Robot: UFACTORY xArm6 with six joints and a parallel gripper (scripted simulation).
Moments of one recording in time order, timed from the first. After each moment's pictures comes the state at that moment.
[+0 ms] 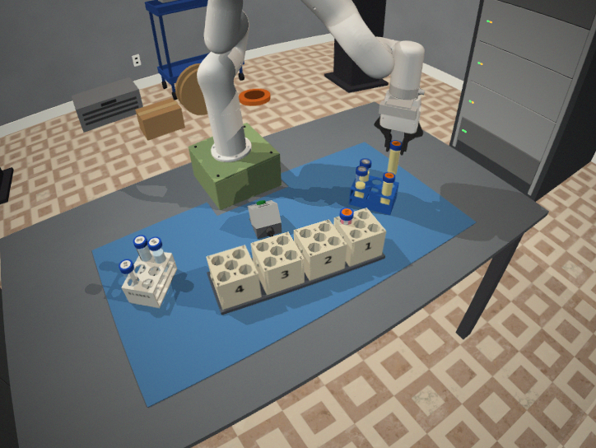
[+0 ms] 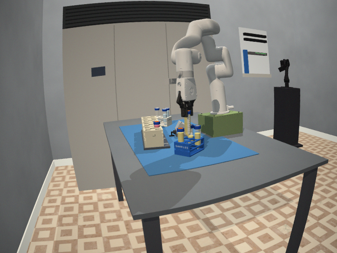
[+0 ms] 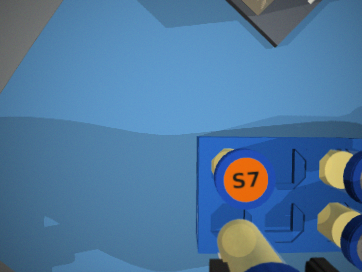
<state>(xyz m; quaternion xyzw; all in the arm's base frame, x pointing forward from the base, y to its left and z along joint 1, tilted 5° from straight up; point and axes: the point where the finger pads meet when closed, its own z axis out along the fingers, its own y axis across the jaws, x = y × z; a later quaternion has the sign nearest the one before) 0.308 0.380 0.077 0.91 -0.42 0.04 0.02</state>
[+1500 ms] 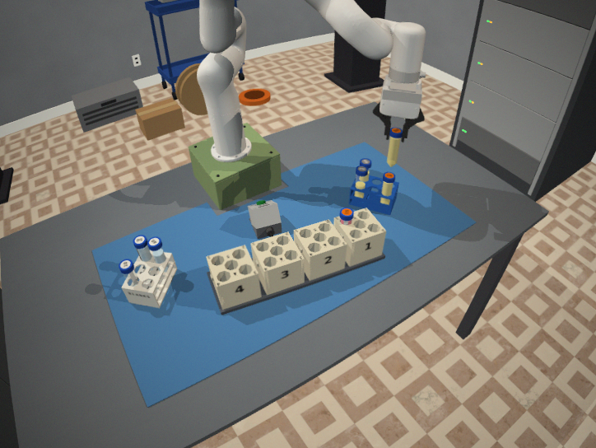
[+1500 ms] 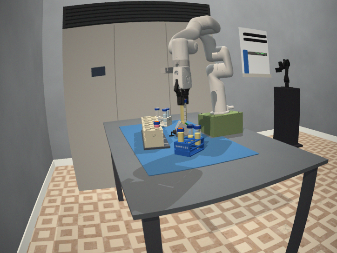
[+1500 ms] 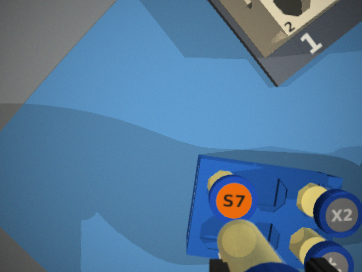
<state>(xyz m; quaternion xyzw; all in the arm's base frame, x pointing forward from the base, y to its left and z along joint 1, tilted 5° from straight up) 0.317 0.366 0.129 0.93 -0.35 0.04 0.02</state>
